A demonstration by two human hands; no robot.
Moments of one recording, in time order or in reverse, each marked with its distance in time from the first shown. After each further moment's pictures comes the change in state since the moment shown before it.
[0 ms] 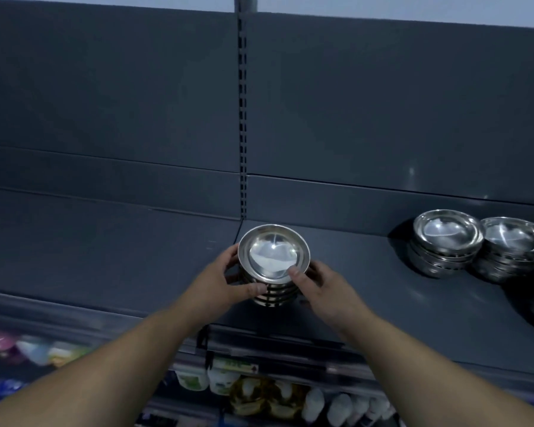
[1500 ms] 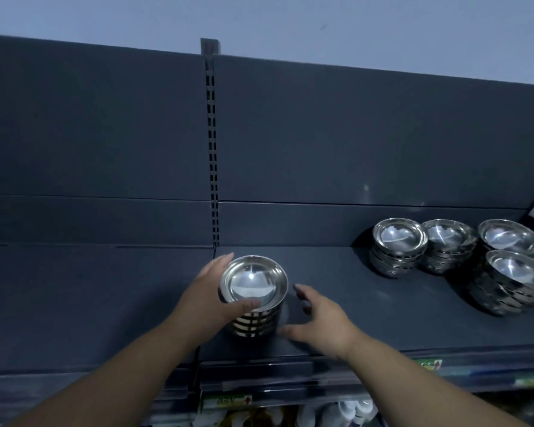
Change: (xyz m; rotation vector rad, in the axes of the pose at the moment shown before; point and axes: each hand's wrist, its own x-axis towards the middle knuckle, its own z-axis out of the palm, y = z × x) left_hand 0.005 0.028 -0.023 0.458 0.029 0.170; right_hand -0.019 -0.006 0.008 -0.421 0.060 0.111
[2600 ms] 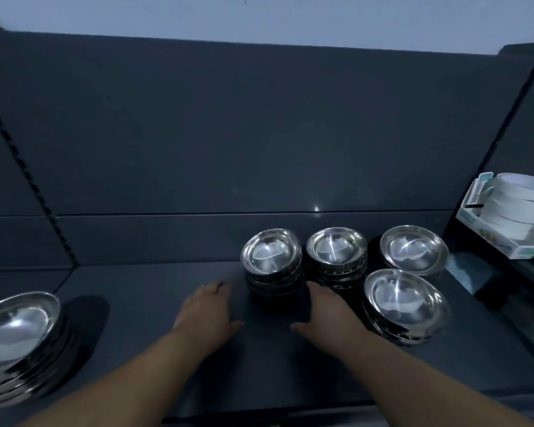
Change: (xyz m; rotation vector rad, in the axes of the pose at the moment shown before) left_hand 0.127 0.164 0.272 0.661 -0.154 -0.032; right_hand 0.053 0.211 -0.250 -0.405 0.120 -0.004
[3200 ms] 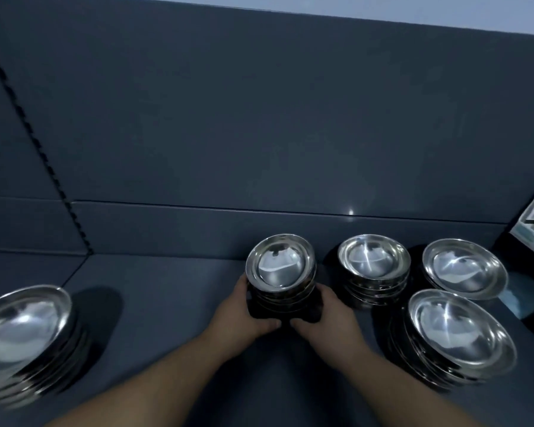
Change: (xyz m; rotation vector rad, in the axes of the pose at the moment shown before) left_hand 0.028 -0.006 0.030 -0.948 0.016 -0.041; right_hand 0.030 -0.020 0.033 0.414 0.107 0.031
